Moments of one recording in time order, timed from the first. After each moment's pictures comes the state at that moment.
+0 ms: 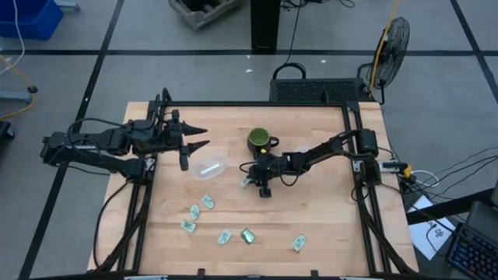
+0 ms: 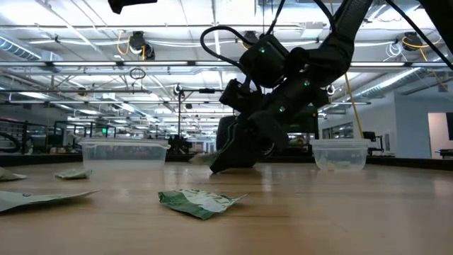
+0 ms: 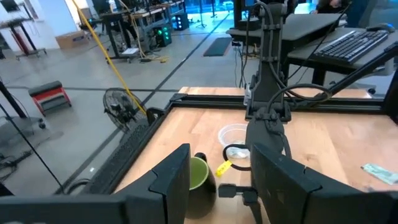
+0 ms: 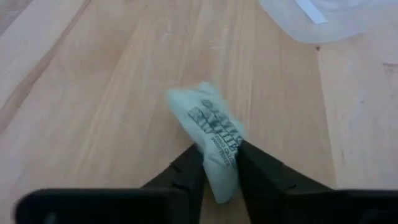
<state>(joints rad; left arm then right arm) -0.01 0.80 0.86 -0.26 -0.25 0.03 -0.04 1.99 0.93 0.36 -0.13 -0.14</state>
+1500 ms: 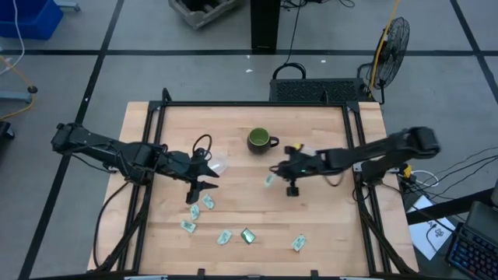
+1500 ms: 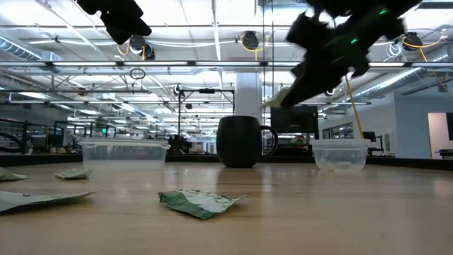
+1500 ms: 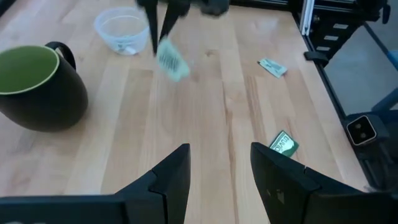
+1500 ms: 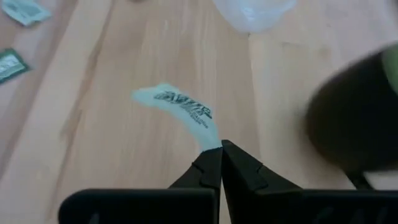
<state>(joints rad) -0.23 1.06 0.84 -0.38 -0.06 -0.24 0.08 1.36 0.71 -0.09 0.14 -0.04</state>
